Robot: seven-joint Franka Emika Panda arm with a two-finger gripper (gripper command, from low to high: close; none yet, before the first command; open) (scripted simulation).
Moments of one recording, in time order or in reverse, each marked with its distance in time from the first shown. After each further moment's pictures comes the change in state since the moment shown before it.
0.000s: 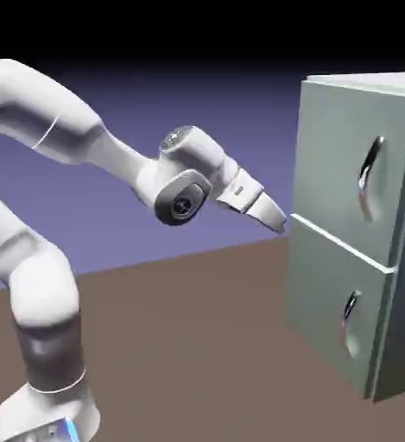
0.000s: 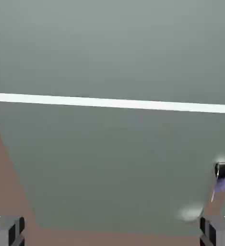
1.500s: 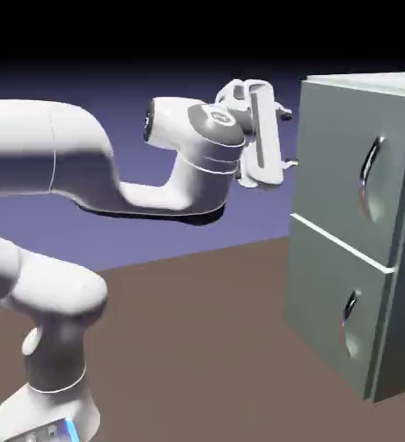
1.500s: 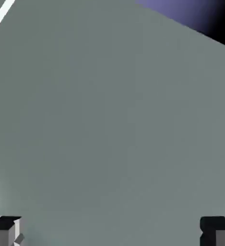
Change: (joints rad) arm 0.724 -0.329 -0.822 0.371 -1.957 -0.082 -0.785
